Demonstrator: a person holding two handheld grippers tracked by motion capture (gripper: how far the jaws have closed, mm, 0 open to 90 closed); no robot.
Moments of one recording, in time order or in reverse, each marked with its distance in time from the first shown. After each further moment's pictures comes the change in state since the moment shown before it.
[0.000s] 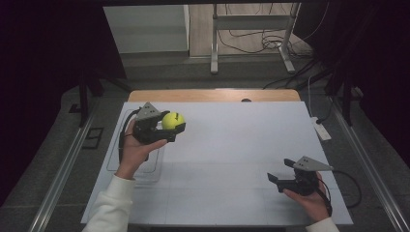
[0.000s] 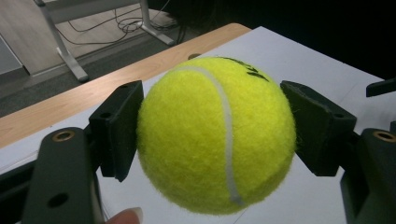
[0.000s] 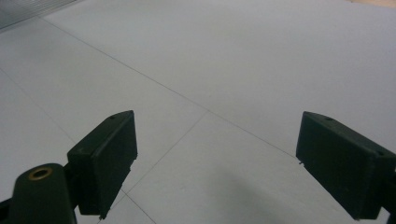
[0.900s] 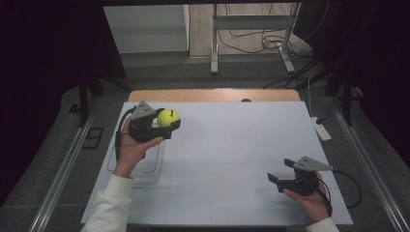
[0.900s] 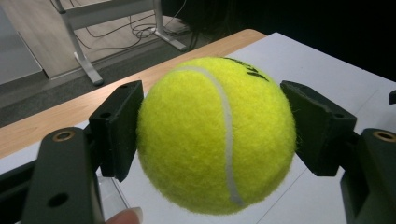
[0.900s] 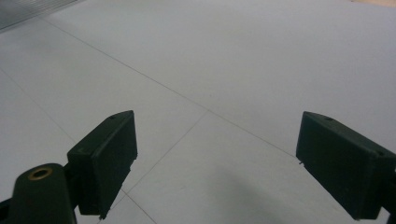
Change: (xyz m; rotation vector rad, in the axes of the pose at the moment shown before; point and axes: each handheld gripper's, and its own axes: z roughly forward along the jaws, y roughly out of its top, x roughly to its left) left arm 0.011 -0.003 -0.002 -0.021 0.051 -0.005; right arm 0.000 0.000 0.000 0.000 0.001 0.002
